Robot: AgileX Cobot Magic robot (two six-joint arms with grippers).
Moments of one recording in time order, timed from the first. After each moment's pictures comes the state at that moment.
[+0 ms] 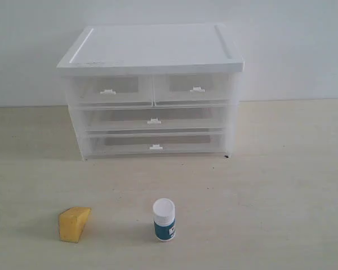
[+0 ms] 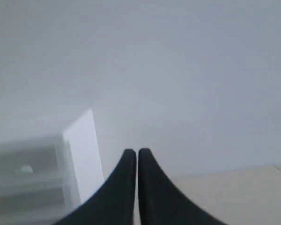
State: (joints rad) left arm 0.00 0.00 0.00 0.04 0.28 0.01; right arm 0.02 0.03 0.00 0.02 -0.20 0.15
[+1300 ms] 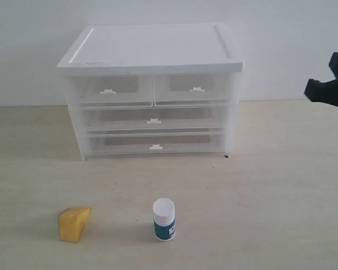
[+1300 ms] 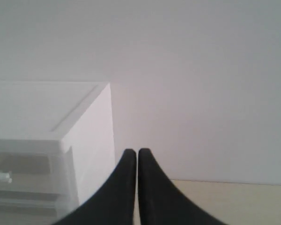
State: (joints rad) left arm 0.00 0.00 0.00 0.04 0.28 0.01; right arm 0.20 1.22 -0.46 0.08 -0.72 -0.03
